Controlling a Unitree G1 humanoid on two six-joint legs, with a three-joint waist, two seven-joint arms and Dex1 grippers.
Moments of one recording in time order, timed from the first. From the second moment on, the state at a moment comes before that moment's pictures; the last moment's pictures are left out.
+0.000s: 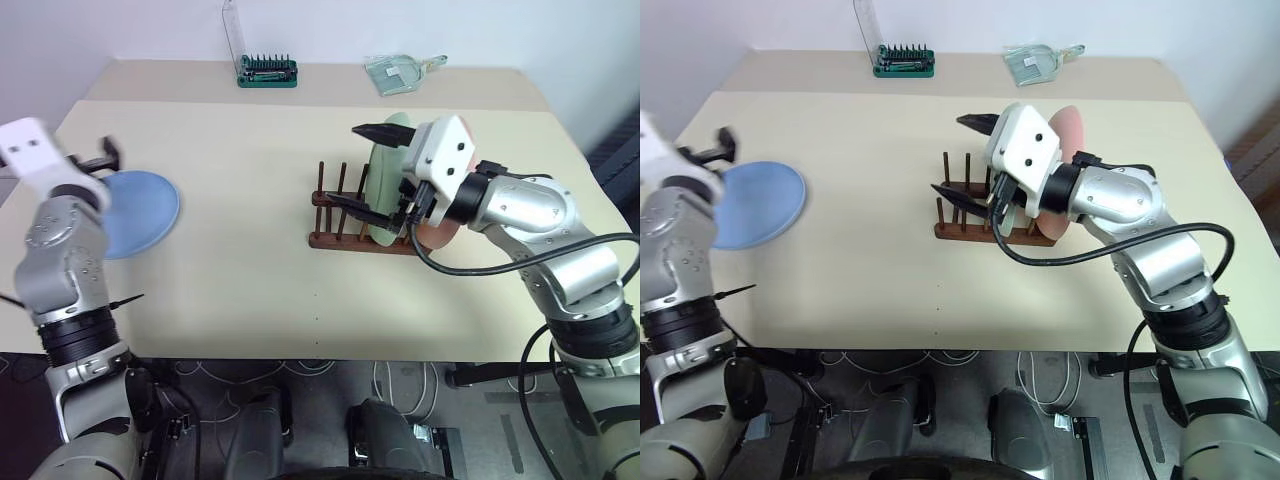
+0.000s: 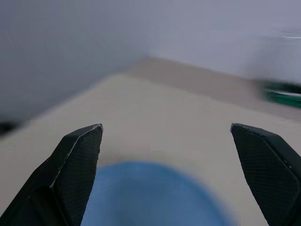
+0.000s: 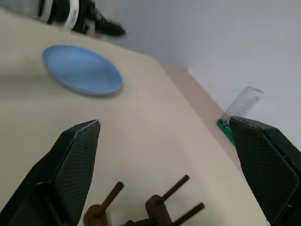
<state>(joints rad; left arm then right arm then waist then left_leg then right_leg) -0.60 0.49 0.57 0.02 -0.30 0.65 0.19 -0.69 -0.70 0.19 -0.37 0.40 0.36 0.68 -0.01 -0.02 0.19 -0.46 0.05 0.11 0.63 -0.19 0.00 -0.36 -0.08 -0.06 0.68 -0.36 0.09</state>
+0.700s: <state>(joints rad) -0.63 0.40 0.82 0.11 -0.32 1.06 0.38 -0.68 -0.61 0.19 -0.33 0.30 0.32 0.75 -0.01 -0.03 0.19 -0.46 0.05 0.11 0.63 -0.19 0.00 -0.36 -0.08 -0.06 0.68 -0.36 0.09</state>
